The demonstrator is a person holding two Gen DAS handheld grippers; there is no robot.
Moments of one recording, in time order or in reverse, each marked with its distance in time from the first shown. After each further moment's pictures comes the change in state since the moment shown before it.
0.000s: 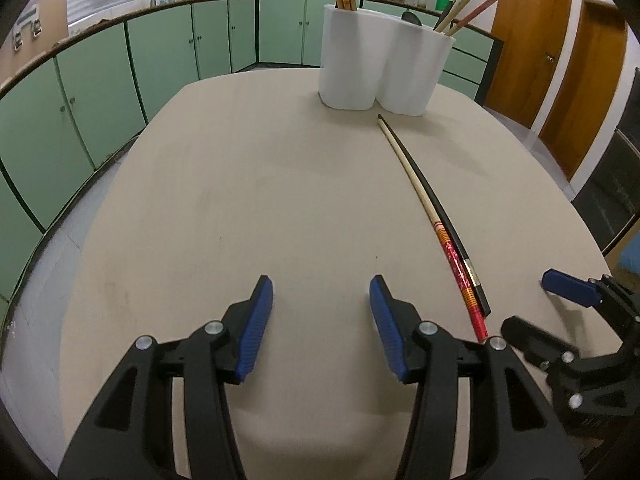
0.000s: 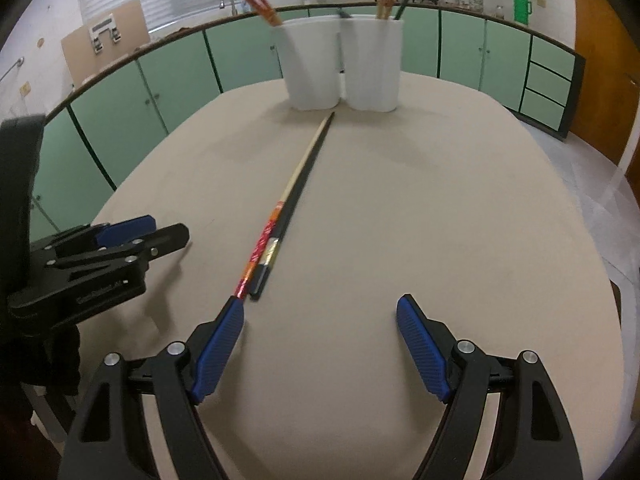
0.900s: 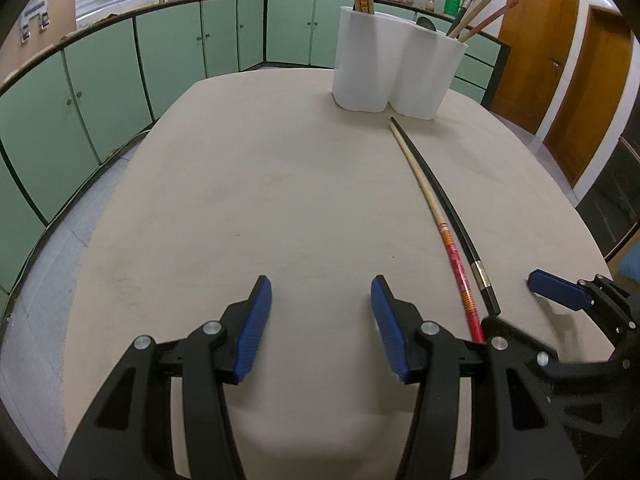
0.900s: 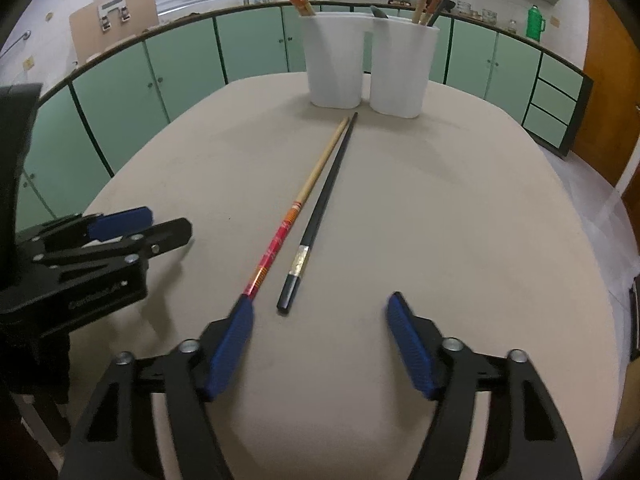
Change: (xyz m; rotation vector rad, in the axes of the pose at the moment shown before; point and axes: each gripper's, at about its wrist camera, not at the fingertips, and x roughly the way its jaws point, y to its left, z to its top) left arm 0.000 0.006 -0.002 -0.025 -0.004 0.014; right arm 0.009 0.026 0.007 -0.061 0.008 -0.042
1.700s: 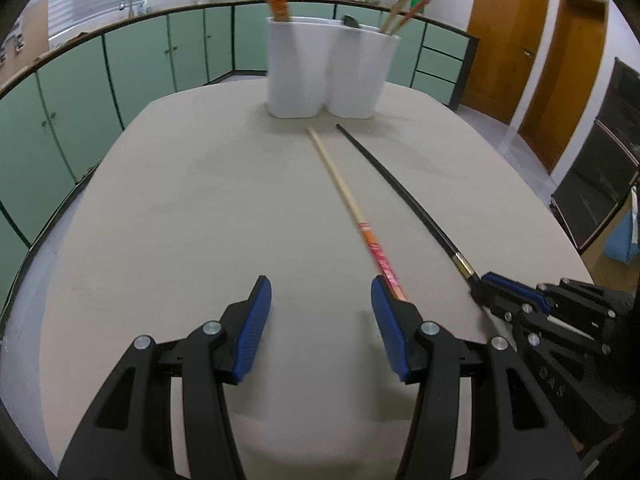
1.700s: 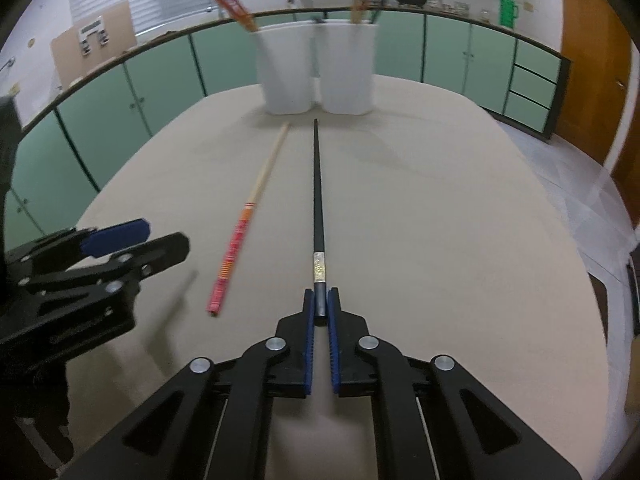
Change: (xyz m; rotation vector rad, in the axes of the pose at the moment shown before) left arm -0.004 -0.056 -0.001 0.077 -0.014 -0.079; right arm -0.010 -0.046 -0.010 0.092 -0.025 -0.021
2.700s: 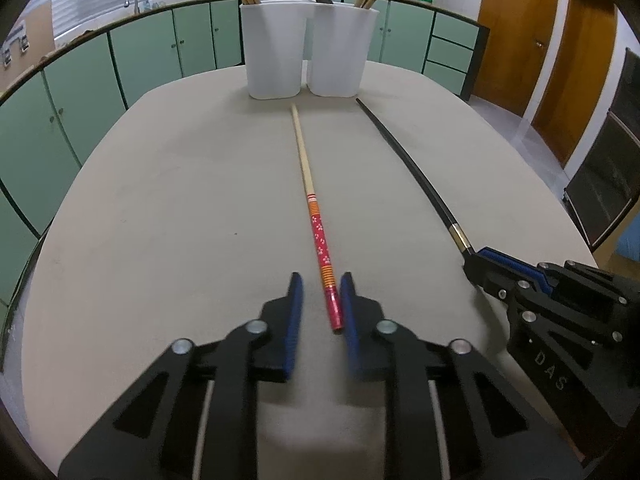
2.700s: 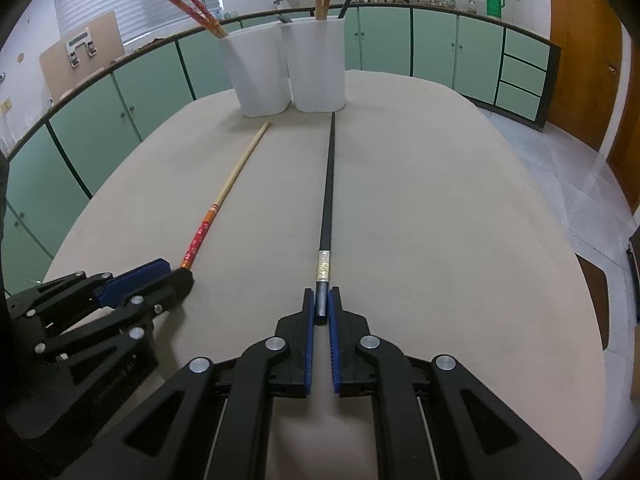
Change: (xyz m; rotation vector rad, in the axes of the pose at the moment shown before) left arm 0.010 -0.038 -0.012 -0.022 0.035 0.063; right arm 0.002 -0.020 0.001 0.039 0.003 0.007
